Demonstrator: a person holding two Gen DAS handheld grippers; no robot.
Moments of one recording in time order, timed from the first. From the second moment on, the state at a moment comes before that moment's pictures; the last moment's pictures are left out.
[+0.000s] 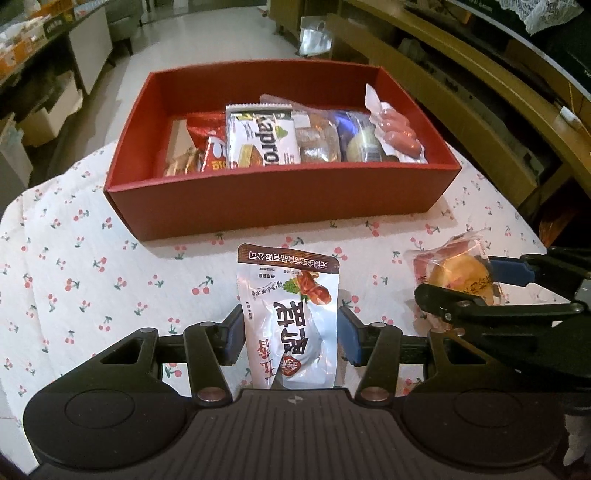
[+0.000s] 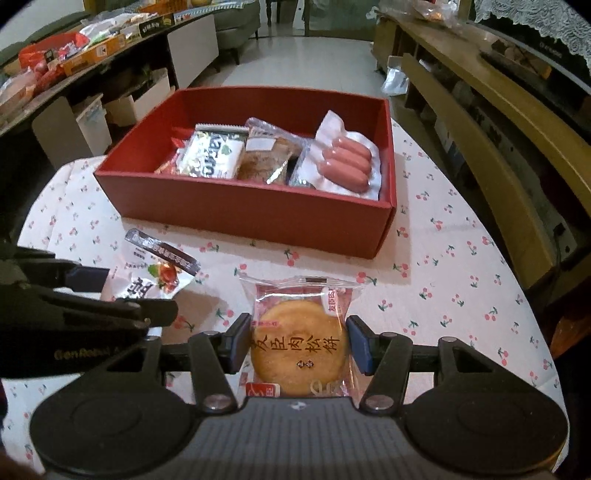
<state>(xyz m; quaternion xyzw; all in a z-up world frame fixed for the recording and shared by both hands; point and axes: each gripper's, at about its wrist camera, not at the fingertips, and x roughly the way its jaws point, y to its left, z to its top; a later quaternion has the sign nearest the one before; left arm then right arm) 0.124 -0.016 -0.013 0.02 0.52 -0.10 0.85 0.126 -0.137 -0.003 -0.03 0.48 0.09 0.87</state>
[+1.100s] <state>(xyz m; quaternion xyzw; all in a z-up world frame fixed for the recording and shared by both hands) 0.142 -0.008 0.047 0.00 0.43 -0.08 0.90 0.145 -0.139 0.050 0.02 0.39 0.08 0.92</state>
